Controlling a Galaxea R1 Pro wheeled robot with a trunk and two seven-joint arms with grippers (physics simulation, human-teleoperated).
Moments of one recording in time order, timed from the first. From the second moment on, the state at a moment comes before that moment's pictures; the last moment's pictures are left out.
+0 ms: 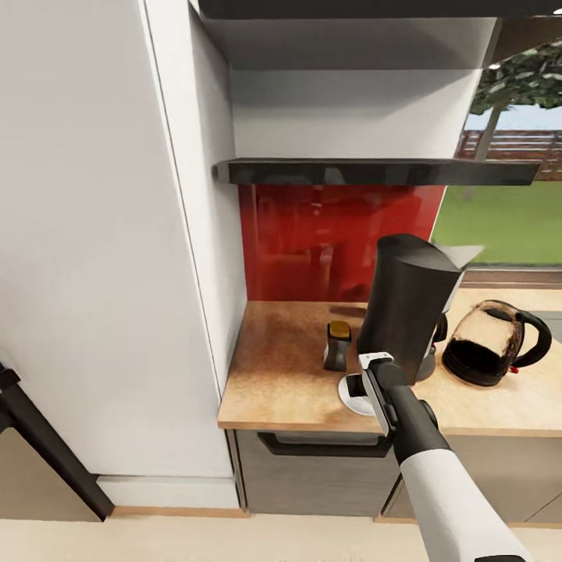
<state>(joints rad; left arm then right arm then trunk) -0.09 0.13 -0.37 -0.11 0.33 -0.29 0.20 -0.73 0.09 0.01 -1.03 0.13 1.02 -0.08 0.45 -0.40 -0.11</state>
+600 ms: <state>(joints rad) -0.09 0.13 -0.37 -0.10 0.33 -0.30 0.20 -0.73 0.08 0.01 -0.99 0.13 1.02 -0.08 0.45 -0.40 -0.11</state>
